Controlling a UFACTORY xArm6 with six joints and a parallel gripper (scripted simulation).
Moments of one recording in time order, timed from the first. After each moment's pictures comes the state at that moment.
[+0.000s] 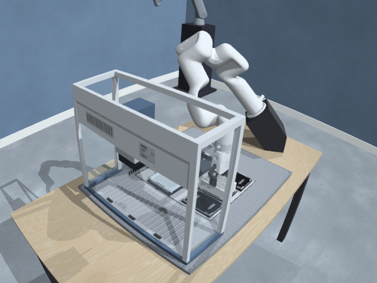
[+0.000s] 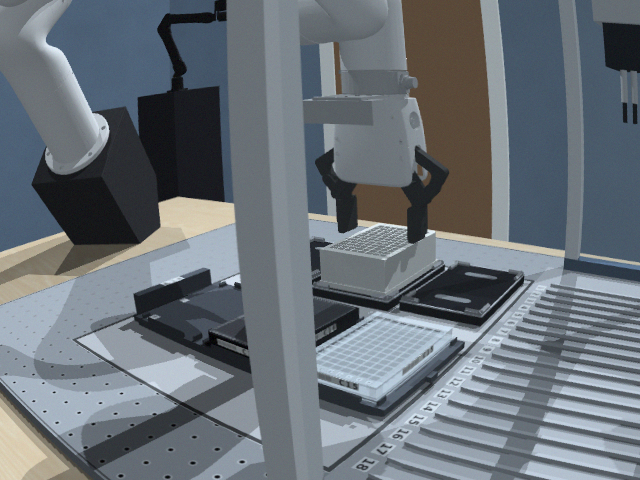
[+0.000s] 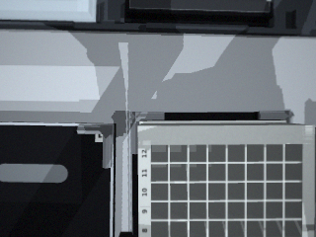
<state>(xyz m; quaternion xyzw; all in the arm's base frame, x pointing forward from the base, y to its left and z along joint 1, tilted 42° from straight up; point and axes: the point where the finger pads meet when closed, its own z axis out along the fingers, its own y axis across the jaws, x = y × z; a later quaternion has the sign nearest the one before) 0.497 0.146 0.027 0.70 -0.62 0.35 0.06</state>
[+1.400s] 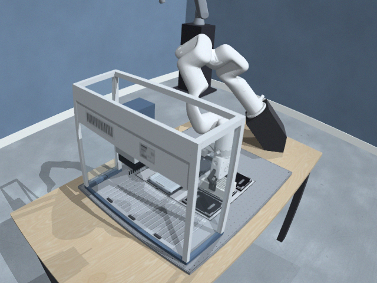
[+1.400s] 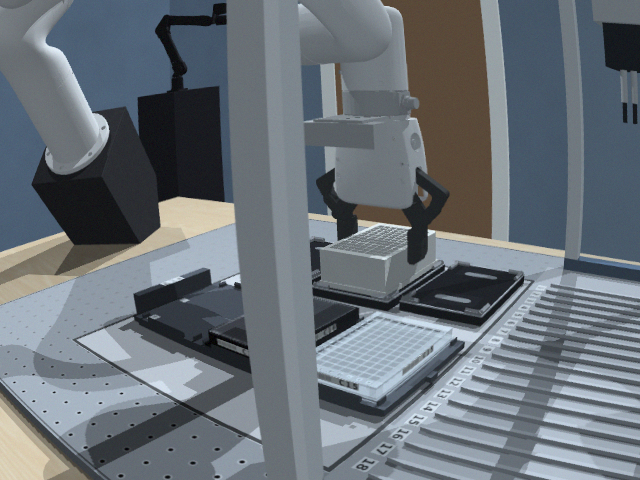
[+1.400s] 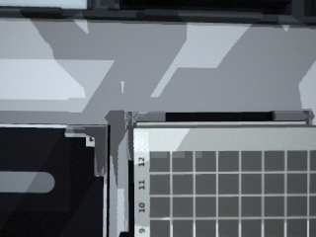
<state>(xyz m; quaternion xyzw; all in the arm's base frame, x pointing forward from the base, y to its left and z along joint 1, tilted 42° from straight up) 0.507 0.133 0.009 0.70 -0.62 0.35 0.06</state>
